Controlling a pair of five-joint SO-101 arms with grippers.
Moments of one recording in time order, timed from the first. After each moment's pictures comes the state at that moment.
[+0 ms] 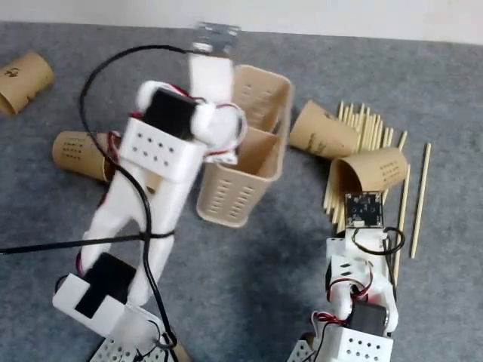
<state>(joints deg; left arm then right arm) 21.6 0.7 -28.0 101.0 21.3 8.1 -104.6 96.0 54.4 17.8</state>
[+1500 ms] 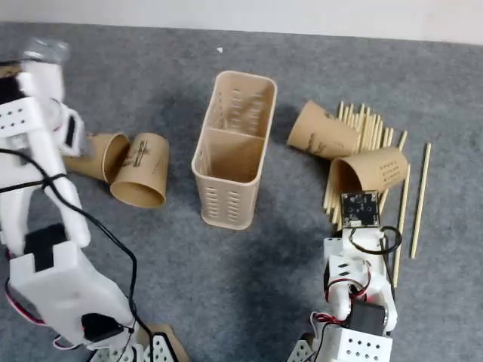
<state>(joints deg) -26.0 14.5 -24.2 99.6 -21.0 6.6 -104.6 96.0 54.4 17.8</state>
